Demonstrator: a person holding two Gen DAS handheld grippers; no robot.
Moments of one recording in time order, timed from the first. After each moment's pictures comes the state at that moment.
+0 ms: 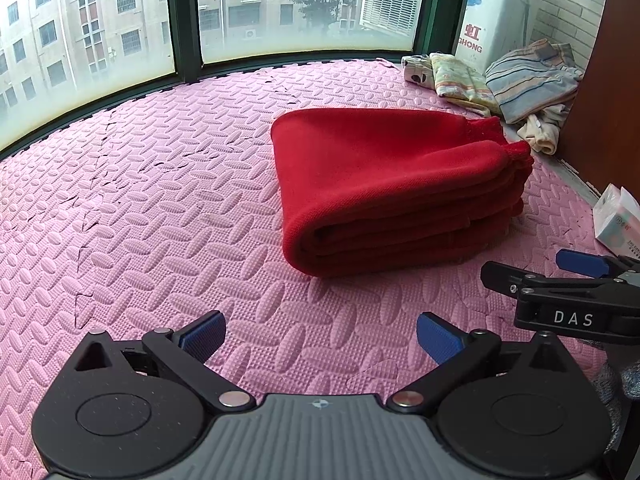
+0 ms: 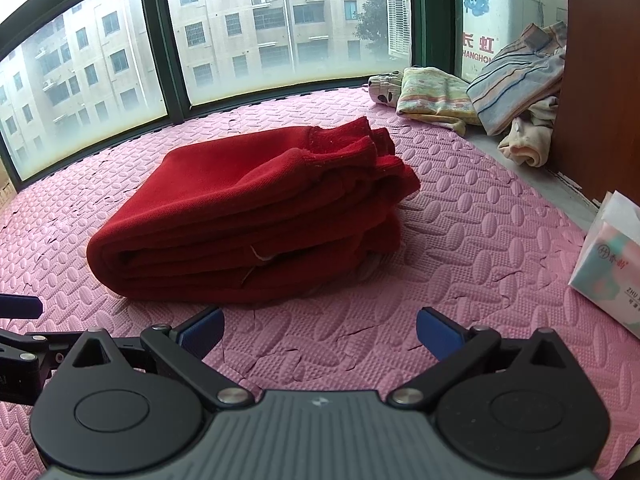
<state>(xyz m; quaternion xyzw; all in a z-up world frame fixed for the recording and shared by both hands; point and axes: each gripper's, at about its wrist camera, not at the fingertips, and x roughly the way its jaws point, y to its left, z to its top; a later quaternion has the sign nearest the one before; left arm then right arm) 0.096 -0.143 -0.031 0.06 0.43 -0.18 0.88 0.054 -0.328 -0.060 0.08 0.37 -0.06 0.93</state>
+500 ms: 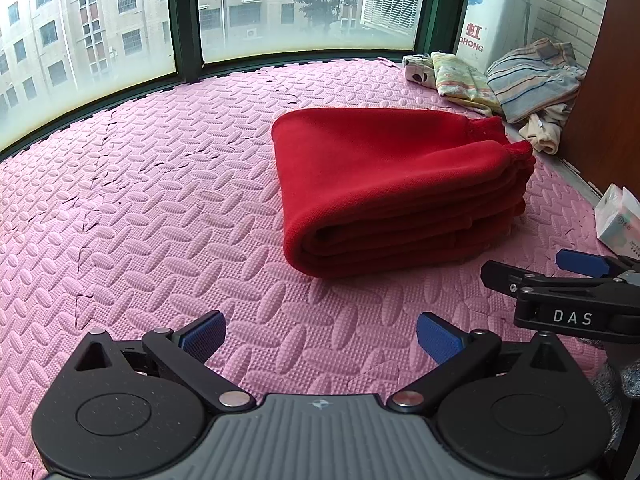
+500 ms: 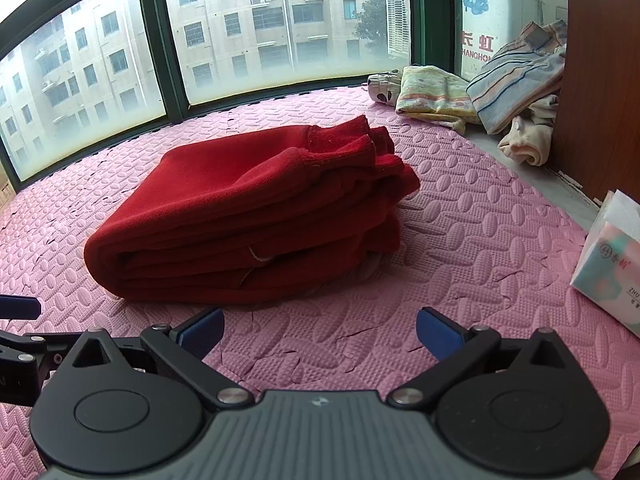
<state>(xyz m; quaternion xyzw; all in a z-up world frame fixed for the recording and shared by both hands) 0.097 -0.144 -0.031 0.06 0.43 -0.17 0.88 0.056 -0.329 -0.061 0.08 0.37 -0.06 0.92</state>
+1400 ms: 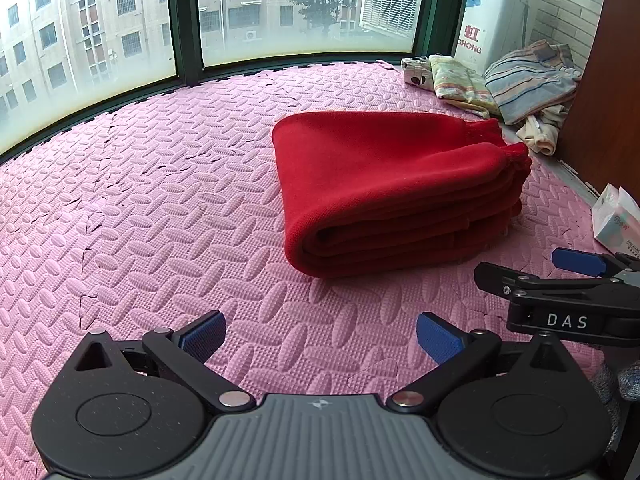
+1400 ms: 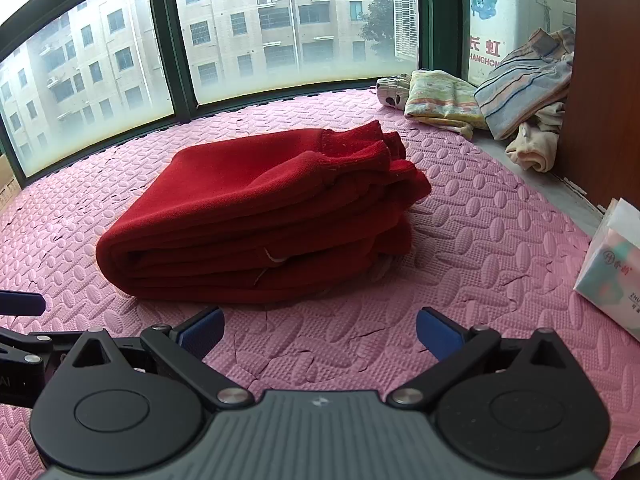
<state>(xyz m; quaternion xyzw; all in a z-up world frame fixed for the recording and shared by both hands) 0.093 -0.142 -0.027 0.06 0.43 -0.18 0.89 0.055 -0.323 -0.057 0.07 0.37 -0.05 0.93</state>
